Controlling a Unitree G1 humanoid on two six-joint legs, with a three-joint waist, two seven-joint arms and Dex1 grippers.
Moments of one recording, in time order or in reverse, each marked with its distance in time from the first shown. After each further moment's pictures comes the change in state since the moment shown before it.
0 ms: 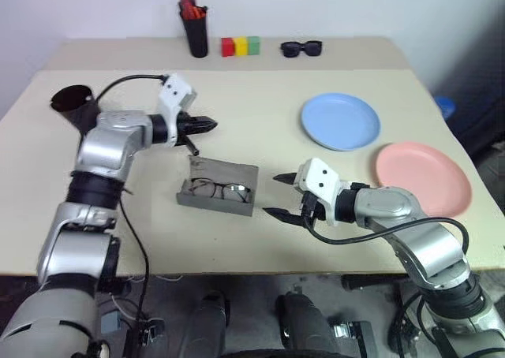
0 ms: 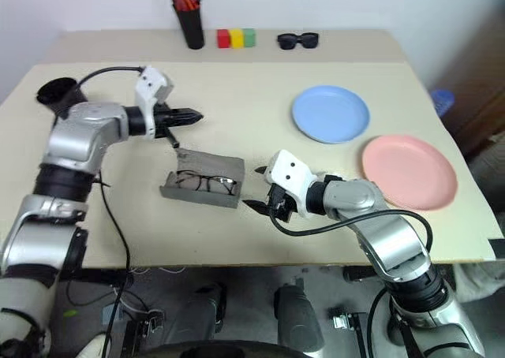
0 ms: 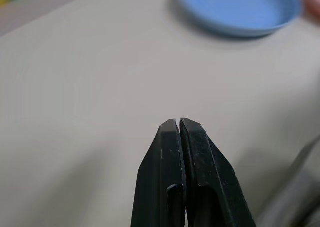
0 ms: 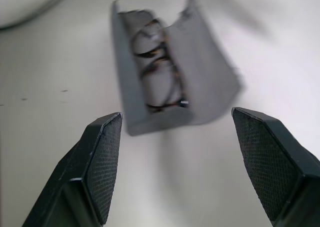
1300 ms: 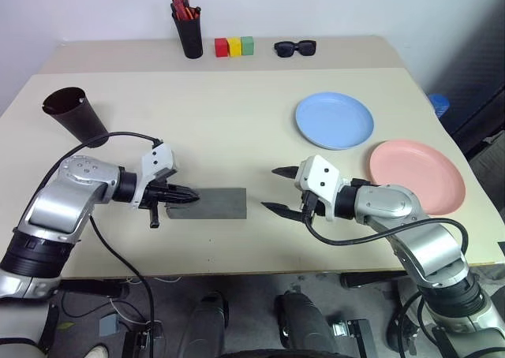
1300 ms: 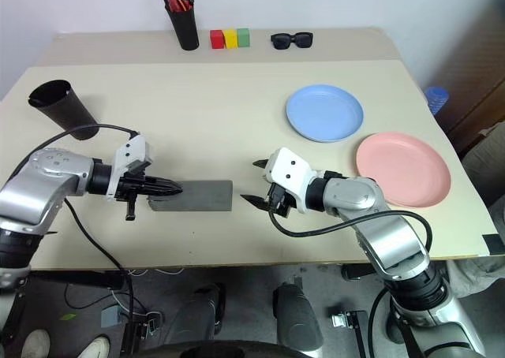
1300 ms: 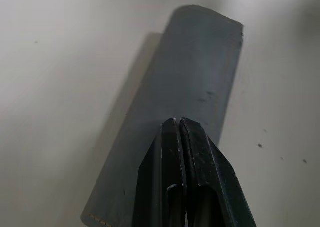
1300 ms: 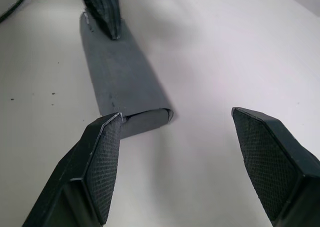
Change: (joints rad) left arm 0.504 0.328 0.082 -0.606 -0.084 0.144 -0.266; right arm -0.014 -0.002 0.015 0.060 -0.020 -0.084 -0.003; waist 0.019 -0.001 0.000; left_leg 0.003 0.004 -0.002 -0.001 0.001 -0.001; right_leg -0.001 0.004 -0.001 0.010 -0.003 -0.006
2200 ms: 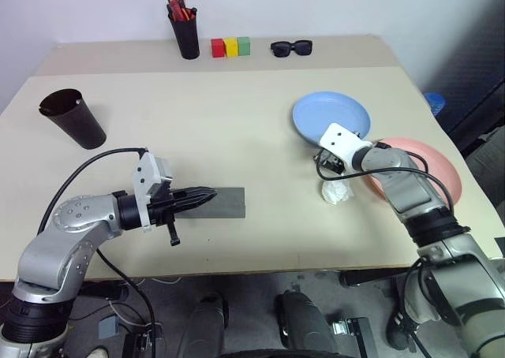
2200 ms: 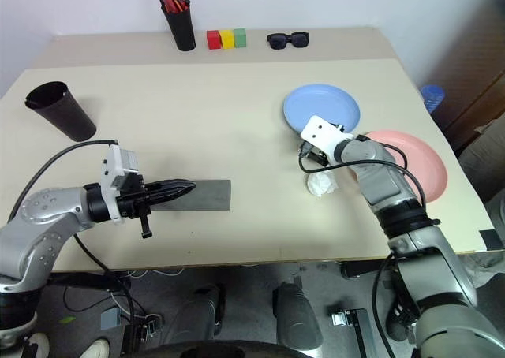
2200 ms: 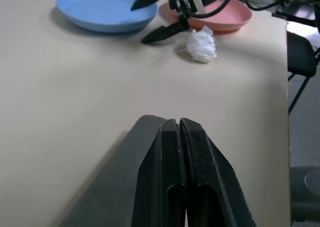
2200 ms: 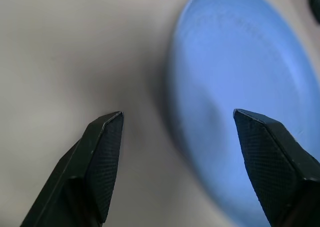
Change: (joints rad) left arm 0.318 -0.174 0.225 -0.377 -0.263 -0.016 0.300; right arm -0.383 -0.004 0.096 0.986 -0.459 -0.446 -0.217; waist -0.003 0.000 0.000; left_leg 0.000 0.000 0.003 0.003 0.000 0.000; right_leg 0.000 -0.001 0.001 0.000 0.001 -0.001
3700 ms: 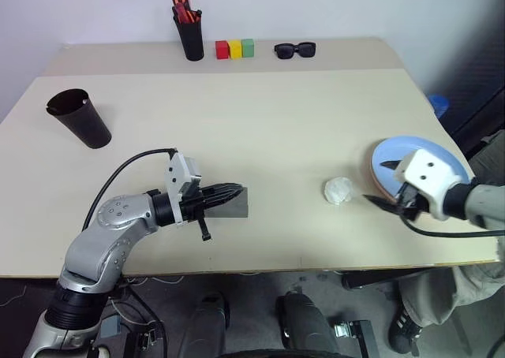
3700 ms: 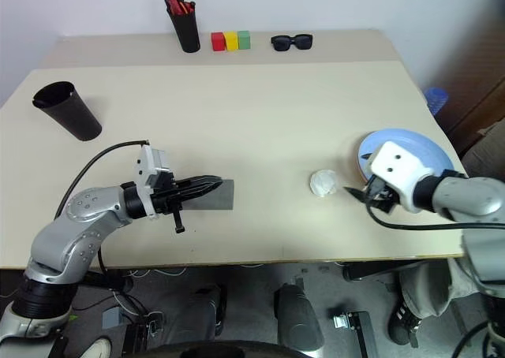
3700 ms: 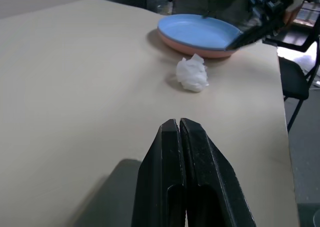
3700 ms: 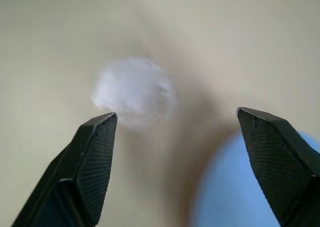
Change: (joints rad) left arm -0.085 -0.120 -0.163 0.076 0.027 -0.103 0.074; right arm 0.653 -0.288 -0.485 -0.892 0.348 0.372 0.355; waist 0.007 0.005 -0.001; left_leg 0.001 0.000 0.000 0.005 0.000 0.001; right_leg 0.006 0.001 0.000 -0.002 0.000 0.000
